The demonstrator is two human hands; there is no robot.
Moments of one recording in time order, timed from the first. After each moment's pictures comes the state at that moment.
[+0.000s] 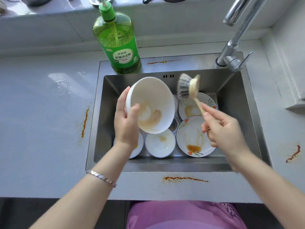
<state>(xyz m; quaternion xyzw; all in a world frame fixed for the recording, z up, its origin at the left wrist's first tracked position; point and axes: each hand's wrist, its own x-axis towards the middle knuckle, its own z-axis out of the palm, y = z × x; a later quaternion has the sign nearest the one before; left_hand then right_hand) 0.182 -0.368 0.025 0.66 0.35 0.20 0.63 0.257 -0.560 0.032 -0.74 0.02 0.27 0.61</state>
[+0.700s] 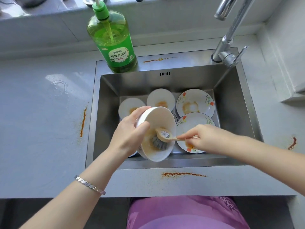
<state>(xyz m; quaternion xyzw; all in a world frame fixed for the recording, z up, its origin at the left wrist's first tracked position) 0.160 -0.365 0.024 0.82 0.29 -0.06 0.49 0.264 -0.563 0.025 -0.83 -0.30 0.46 0.15</state>
